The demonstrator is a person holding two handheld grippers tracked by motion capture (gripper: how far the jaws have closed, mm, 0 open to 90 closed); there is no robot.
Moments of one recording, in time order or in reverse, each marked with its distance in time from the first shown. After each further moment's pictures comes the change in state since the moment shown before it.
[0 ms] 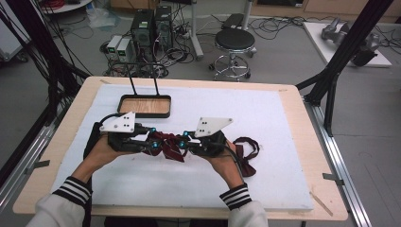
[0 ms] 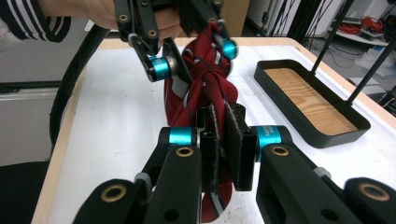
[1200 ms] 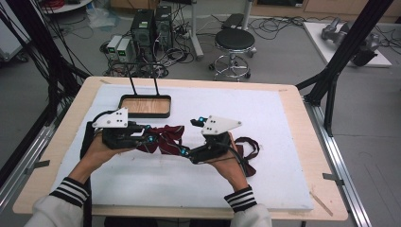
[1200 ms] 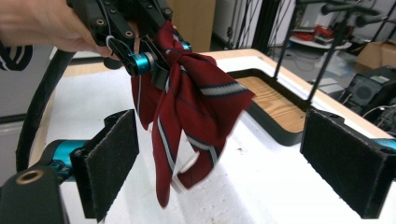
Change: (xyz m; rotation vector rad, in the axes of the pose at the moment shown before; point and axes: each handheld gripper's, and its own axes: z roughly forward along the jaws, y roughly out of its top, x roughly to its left) left arm 0.003 0.001 -0.015 -0.038 0.065 -0.074; right arm 0.003 -0.004 -0.012 -0.075 -0.137 0.084
